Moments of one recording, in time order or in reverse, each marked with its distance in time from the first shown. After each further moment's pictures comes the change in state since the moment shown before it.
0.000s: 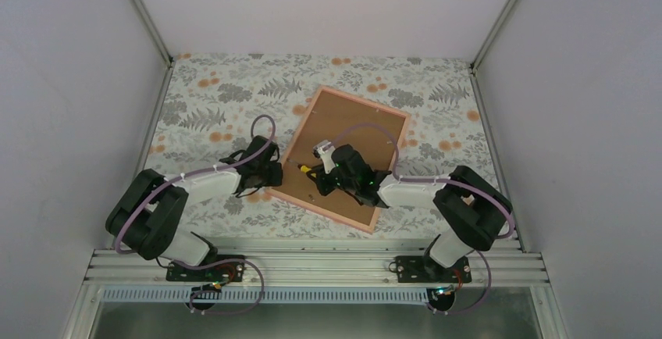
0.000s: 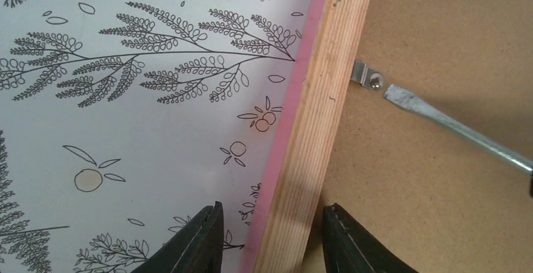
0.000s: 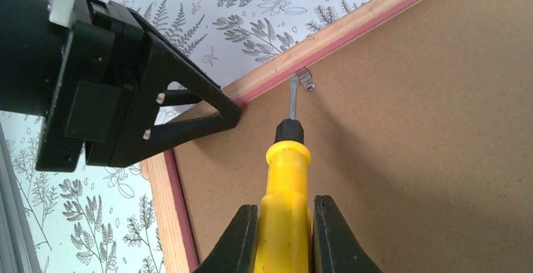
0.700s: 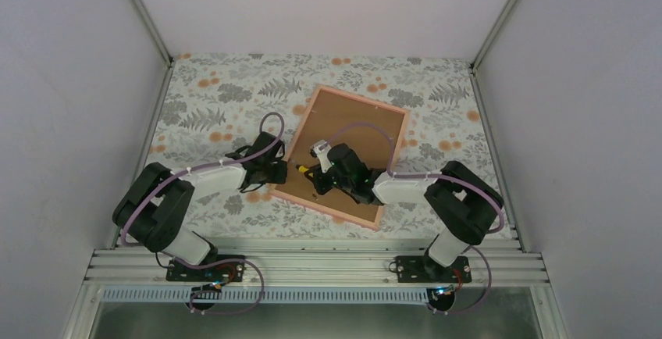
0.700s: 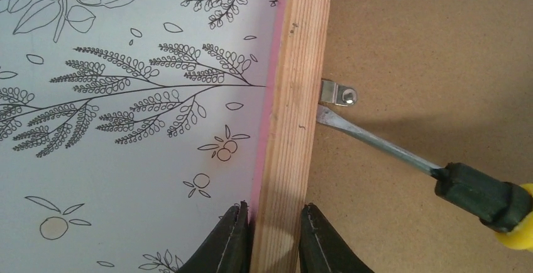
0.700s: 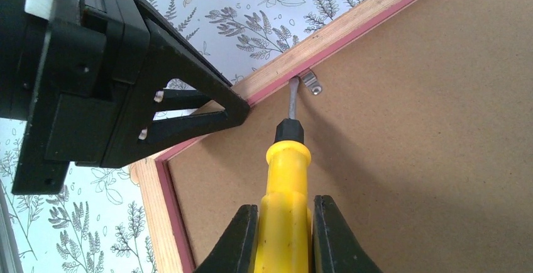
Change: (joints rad) left arm -0.013 0.056 0.068 -0.025 0.001 0.084; right arm 0.002 0.065 0.036 -0.004 -0.008 0.002
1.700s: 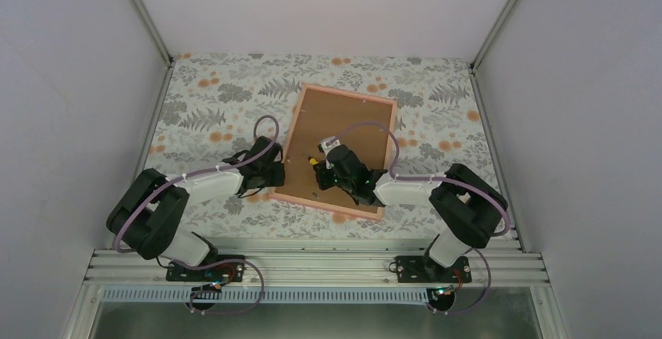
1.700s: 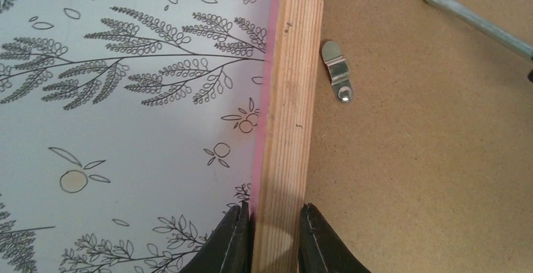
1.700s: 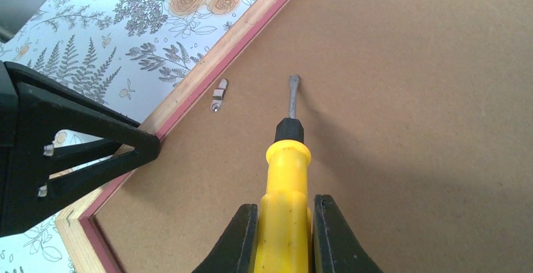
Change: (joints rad) left arm -0.016 -0.045 -0.047 0.011 -0.034 -0.094; right arm 0.015 -0.027 0.002 -0.051 0.245 0.127
